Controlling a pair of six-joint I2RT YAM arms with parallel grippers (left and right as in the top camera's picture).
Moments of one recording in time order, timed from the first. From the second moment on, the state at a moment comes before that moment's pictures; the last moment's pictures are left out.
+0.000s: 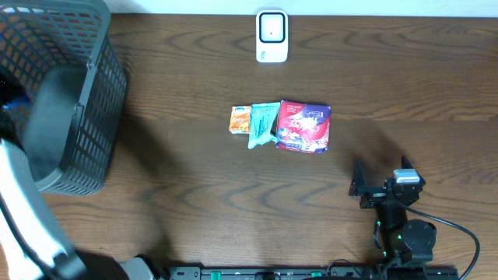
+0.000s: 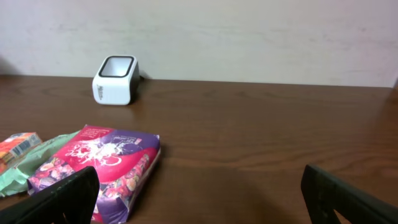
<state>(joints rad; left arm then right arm) 0.65 1.45 1.41 -0.39 0.16 -0.01 0.03 0.01 0.01 -0.07 -0.03 0.01</state>
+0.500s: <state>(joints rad) 0.21 0.97 1.41 -0.36 0.36 -0.31 0.03 0.01 0.01 -0.07 -0.03 0.01</state>
